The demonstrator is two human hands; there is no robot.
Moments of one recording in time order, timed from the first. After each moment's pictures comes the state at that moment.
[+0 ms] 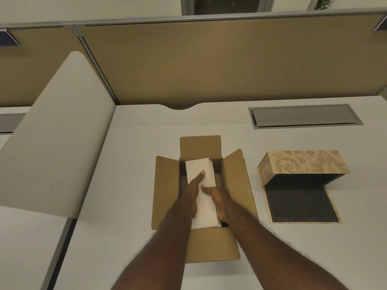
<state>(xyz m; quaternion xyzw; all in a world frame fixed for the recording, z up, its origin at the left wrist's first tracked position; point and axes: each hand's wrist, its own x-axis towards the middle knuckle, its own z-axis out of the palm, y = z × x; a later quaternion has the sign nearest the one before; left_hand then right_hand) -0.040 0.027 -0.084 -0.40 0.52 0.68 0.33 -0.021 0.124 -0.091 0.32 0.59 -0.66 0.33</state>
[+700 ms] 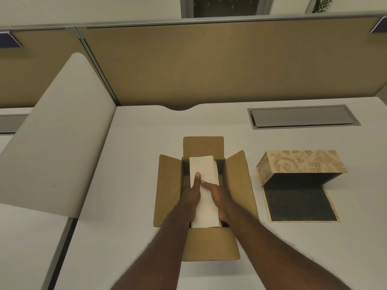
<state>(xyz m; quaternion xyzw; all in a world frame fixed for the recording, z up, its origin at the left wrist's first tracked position) -0.020 0.027 -0.075 -0.35 0.66 0.61 0.27 -0.020 0.124 -0.086 0.33 0.62 -0.65 0.30</state>
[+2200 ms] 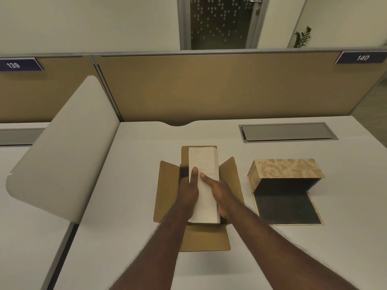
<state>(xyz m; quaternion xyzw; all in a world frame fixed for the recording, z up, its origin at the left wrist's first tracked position) 0.001 0.034 -0.007 -0.24 0.69 0.66 0.17 -0.001 0.139 -0.016 0.22 0.63 -0.72 0.20</state>
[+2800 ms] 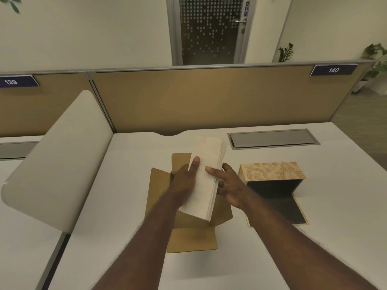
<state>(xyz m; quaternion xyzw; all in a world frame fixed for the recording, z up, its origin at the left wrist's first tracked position) -0.004 0.050 0.054 -0.09 0.78 0.59 0.18 -0.003 0.203 0.031 0.13 0.60 -0.77 0.17</state>
